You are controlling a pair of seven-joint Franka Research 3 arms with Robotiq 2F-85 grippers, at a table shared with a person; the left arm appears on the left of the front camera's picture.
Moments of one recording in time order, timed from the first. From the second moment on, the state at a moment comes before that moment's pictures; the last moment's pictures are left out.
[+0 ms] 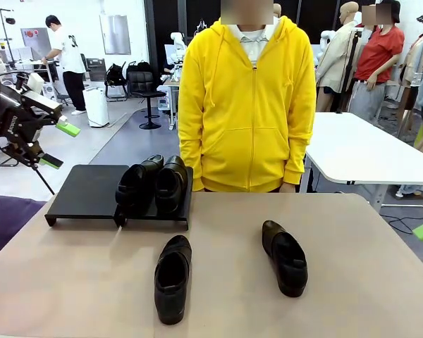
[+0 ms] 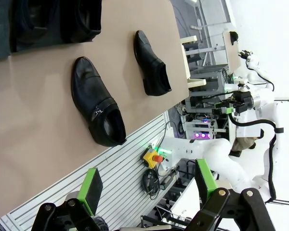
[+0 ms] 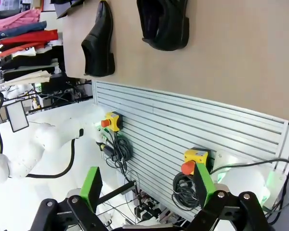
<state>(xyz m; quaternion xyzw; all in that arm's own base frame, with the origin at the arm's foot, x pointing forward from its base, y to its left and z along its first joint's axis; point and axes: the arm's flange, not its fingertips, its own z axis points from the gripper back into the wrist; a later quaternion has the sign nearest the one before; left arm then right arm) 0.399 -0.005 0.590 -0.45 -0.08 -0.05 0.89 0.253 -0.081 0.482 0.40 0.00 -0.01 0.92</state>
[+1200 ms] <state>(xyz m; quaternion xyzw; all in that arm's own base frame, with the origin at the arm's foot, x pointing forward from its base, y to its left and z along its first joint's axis) 0.391 -0.356 0.443 0.00 0.08 0.01 1.00 0.252 -0.081 0.483 0.40 0.00 -0.02 0.92</state>
